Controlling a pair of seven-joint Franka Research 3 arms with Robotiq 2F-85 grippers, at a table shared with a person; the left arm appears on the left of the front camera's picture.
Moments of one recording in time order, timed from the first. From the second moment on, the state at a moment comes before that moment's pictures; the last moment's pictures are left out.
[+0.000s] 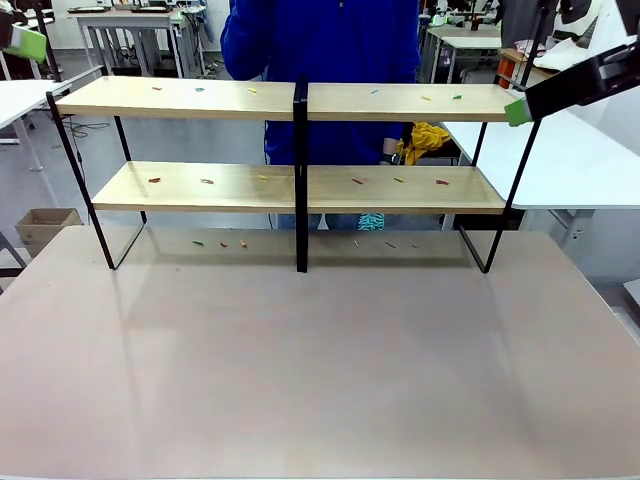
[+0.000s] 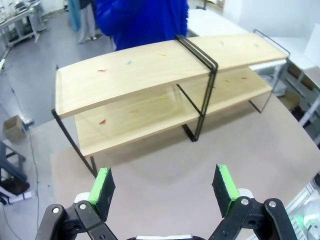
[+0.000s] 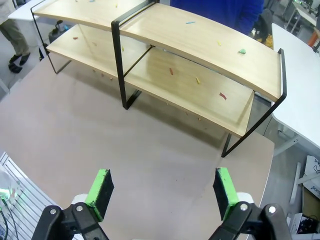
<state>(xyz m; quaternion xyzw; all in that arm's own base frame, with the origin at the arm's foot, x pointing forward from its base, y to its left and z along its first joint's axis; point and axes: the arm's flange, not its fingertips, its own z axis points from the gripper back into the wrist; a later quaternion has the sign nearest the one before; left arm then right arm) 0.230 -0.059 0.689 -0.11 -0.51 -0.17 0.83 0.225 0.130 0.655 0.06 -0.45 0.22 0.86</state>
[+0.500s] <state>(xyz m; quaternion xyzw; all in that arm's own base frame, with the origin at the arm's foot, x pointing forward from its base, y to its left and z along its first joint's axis) 0.252 -0.097 0.685 -0.08 -0.50 -0.14 0.85 0.241 0.131 0.652 0.06 -0.44 0.23 0.86</state>
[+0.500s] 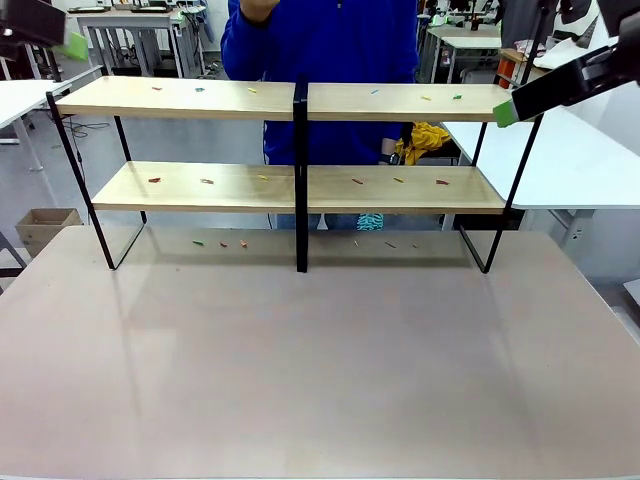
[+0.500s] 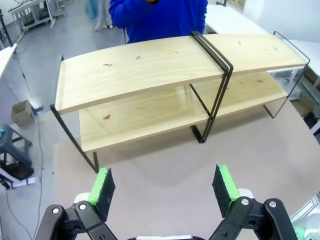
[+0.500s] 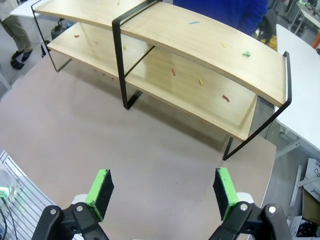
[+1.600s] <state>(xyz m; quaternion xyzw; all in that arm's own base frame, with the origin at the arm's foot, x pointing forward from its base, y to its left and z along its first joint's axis) 0.268 -0.132 0.680 -0.07 -0.47 -0.17 0.86 0.247 0.135 0.651 0.08 -0.44 0.26 0.86</state>
